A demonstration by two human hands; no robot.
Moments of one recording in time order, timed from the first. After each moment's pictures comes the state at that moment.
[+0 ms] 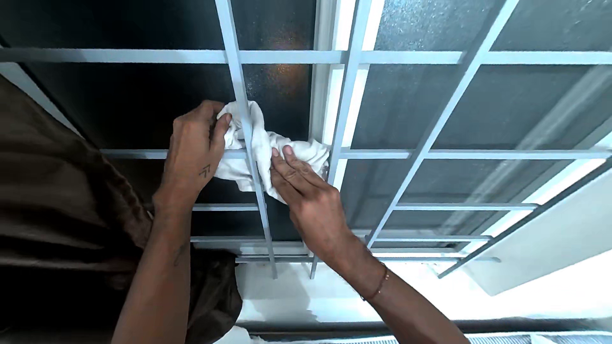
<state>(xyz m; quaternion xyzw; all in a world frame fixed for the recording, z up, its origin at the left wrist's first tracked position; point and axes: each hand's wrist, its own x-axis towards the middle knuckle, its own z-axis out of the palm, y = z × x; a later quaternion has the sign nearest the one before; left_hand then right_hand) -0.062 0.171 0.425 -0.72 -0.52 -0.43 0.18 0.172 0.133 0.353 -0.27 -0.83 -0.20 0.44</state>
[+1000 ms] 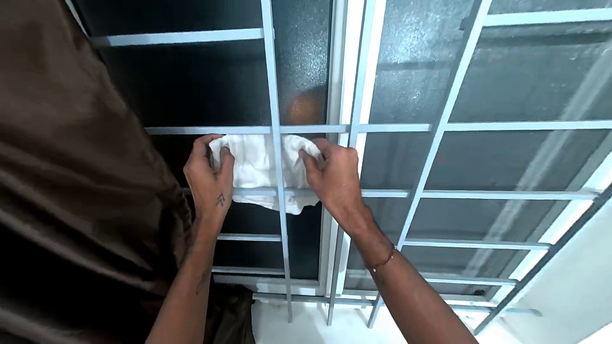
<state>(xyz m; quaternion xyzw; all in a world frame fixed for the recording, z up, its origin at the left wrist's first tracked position) -0.077 0.146 0.445 -0.56 -0.47 -0.66 0.15 0.165 0.139 0.460 -0.36 -0.74 -0.04 0.57</state>
